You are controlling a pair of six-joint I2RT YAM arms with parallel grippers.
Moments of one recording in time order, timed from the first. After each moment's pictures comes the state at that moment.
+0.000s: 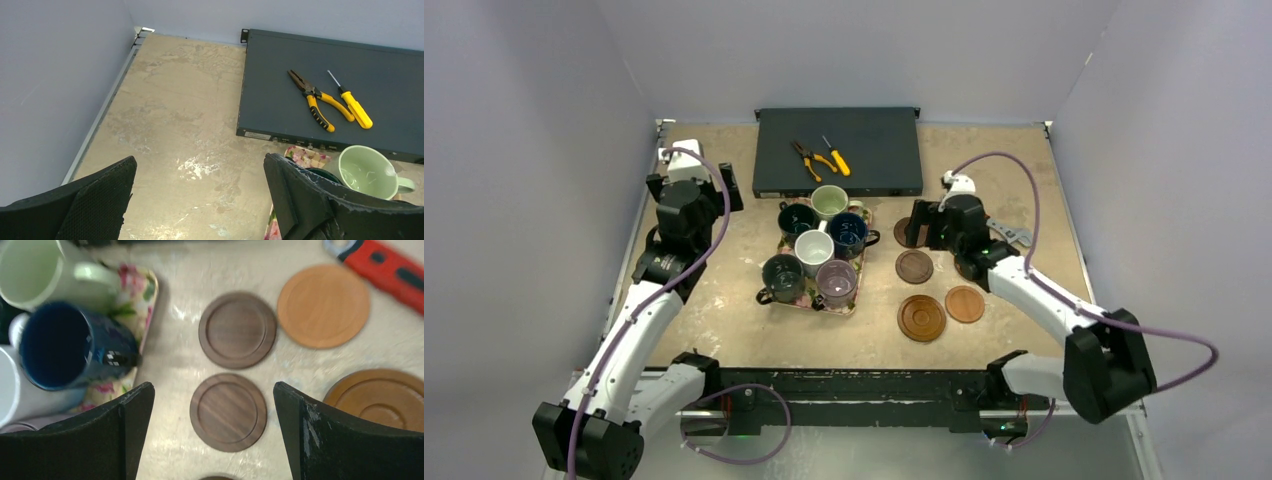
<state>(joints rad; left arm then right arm) -0.24 0.93 0.87 -0.15 -0.43 -0.12 0.39 1.21 0.73 -0.02 0.10 0.39</state>
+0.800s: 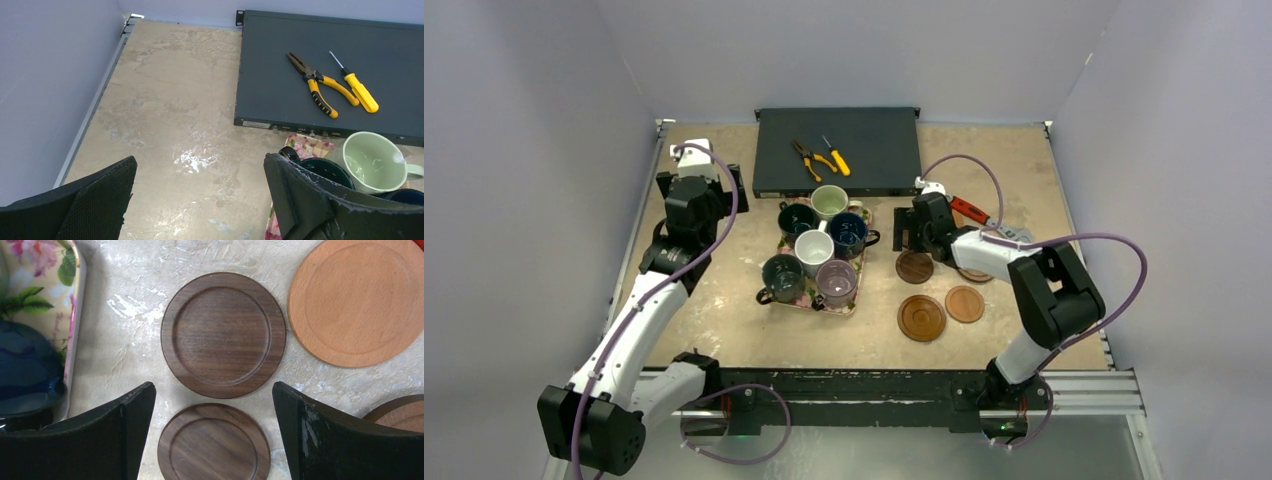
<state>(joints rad) -0.24 0.99 0.87 -0.15 -0.40 -0.11 0.45 1.64 0.84 0.01 0.16 0.36</state>
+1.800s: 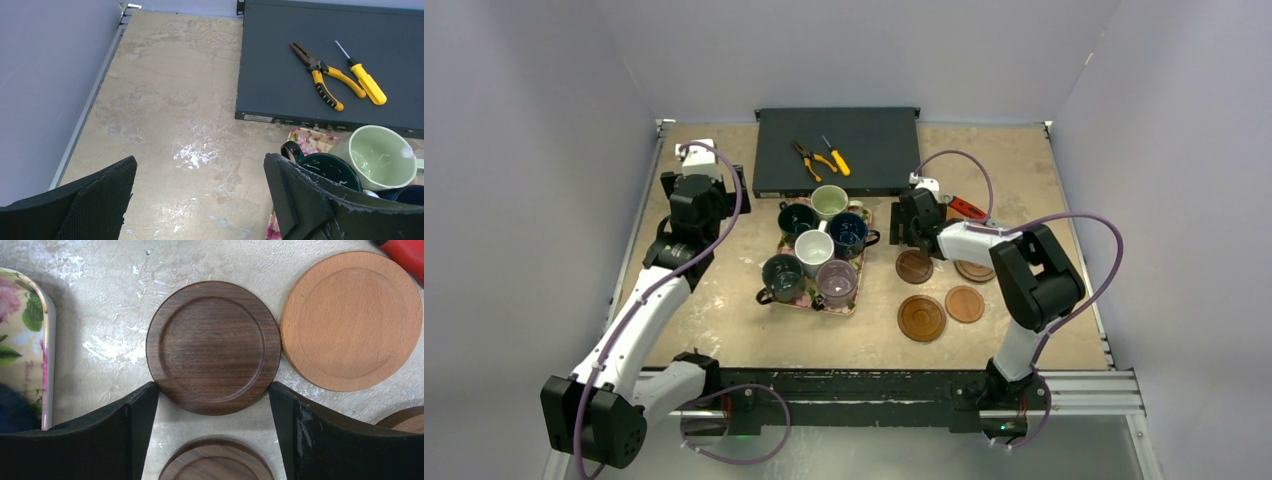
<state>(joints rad) -0.24 1.03 0.87 -0.15 -0.39 -0.11 0.48 1.77 0.94 0.00 0.32 0.40</state>
